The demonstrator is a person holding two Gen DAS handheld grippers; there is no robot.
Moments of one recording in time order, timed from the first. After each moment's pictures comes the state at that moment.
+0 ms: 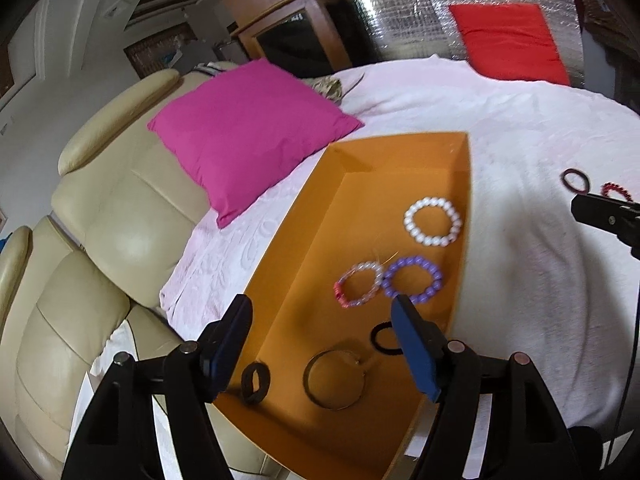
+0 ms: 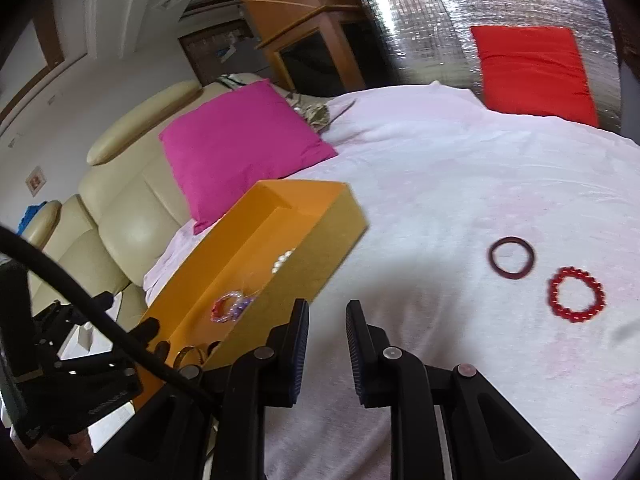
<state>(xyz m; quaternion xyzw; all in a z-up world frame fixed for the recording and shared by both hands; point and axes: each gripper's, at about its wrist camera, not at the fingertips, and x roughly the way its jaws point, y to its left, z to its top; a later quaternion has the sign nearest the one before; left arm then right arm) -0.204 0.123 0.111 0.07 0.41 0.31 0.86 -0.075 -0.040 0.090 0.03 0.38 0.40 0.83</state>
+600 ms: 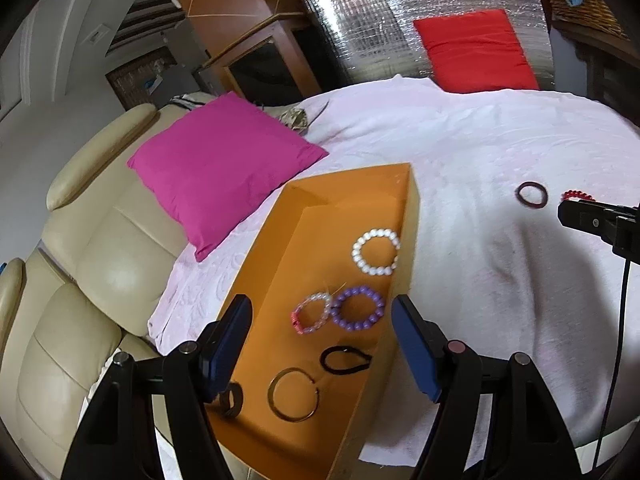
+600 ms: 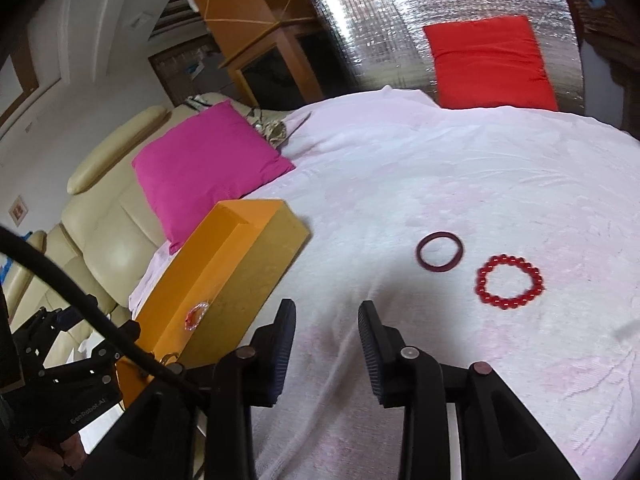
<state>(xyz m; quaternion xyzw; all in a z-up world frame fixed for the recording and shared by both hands) -0.186 0.074 0.127 0.10 0.39 0.27 0.87 -0.058 -0.097 0.097 0.07 0.38 0.36 0.85</state>
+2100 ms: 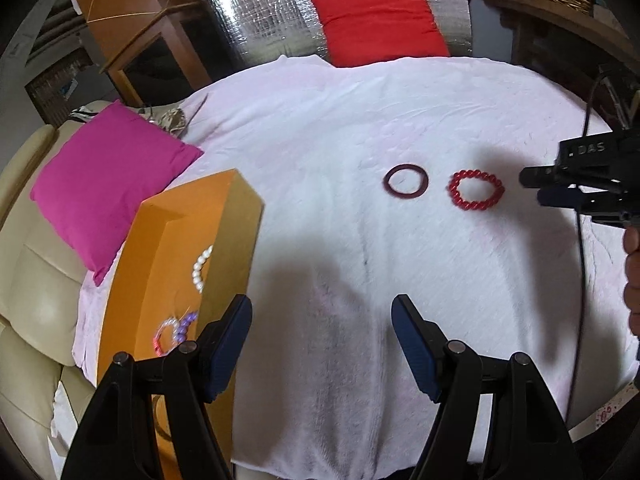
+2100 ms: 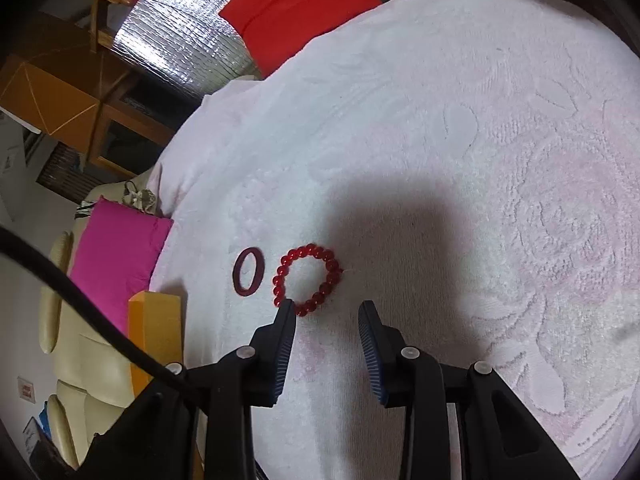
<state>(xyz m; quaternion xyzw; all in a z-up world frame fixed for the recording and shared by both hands) -0.112 -0.012 0.092 0.09 0.46 0.12 0.88 0.040 -0.231 0.044 0.26 0.52 0.18 0.79</state>
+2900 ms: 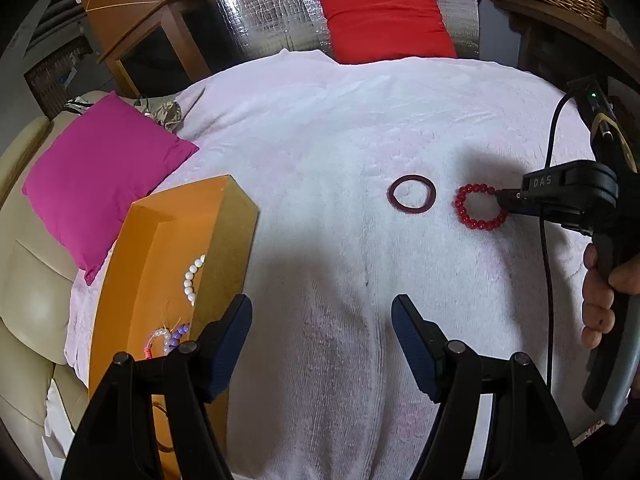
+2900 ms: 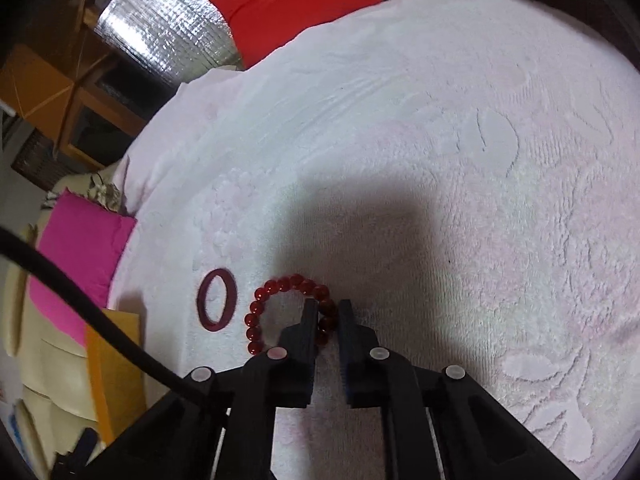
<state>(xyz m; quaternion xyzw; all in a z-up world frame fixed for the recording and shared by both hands) -0.089 -0.001 0.091 0.07 0.47 0.12 0.87 0.073 -0.188 0.025 0.20 0.53 0.13 0.82</state>
